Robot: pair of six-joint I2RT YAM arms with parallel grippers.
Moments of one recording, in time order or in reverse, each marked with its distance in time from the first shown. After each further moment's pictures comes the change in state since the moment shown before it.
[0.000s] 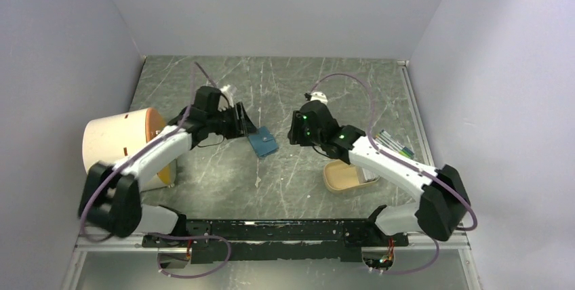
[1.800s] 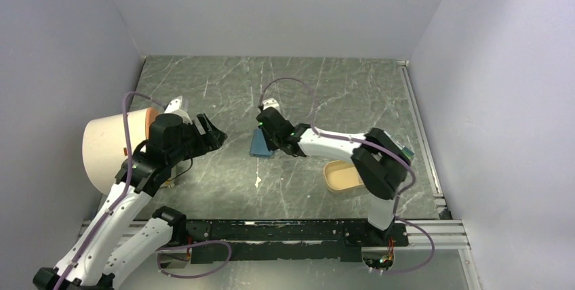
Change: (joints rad) left arm 0.000 -0.725 -0.076 -0.385 -0.454 -0.056; right arm 0.145 0.573 0.241 0.172 0.108 -0.275
